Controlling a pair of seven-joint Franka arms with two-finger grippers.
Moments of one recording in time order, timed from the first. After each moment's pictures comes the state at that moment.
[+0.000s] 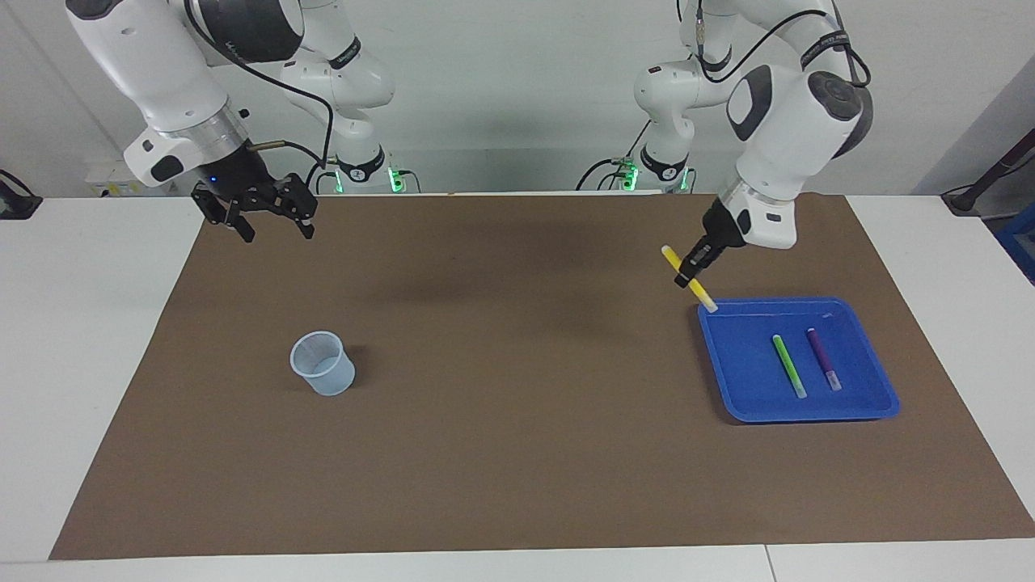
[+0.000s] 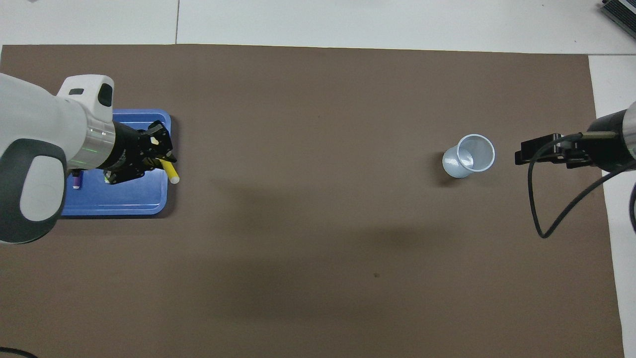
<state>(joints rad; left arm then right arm) 0.16 0.03 -0.34 -1.84 -0.22 1.93 -0.72 -0.01 -0.02 0.02 -1.64 0.10 1.65 0.06</state>
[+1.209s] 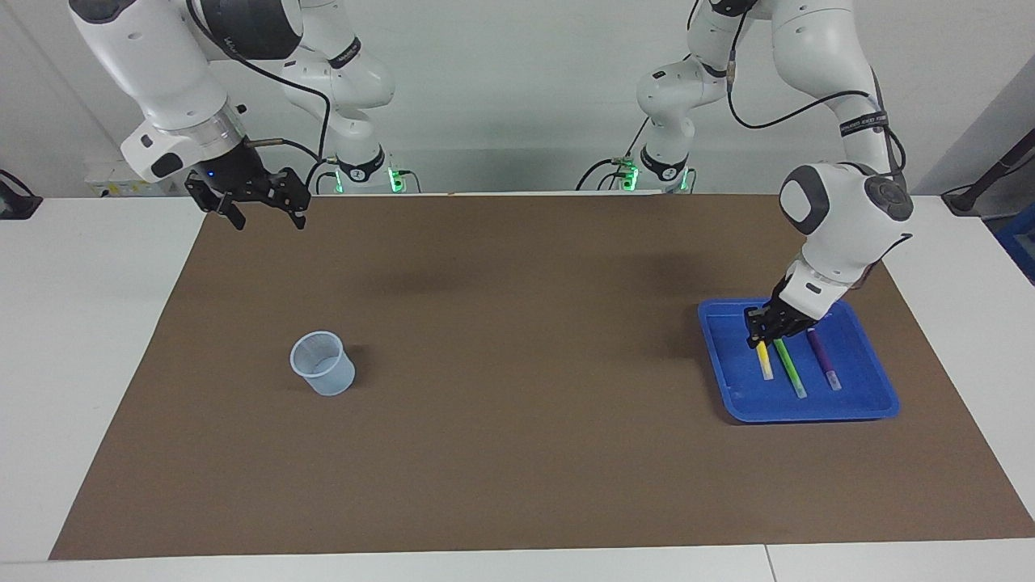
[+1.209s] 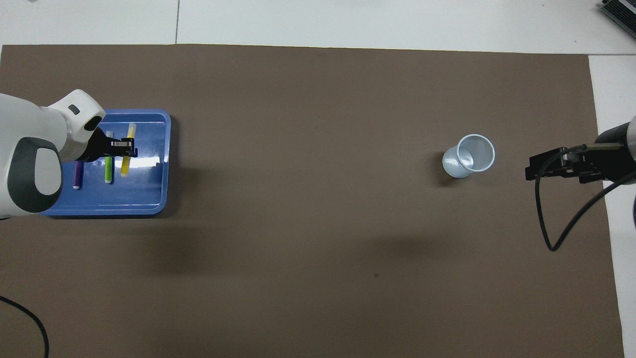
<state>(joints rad) 0.32 0.25 -0.34 -1.94 -0.07 2.25 0.06 -0.02 -0.03 0.02 -1.65 0.05 1.57 0.06</state>
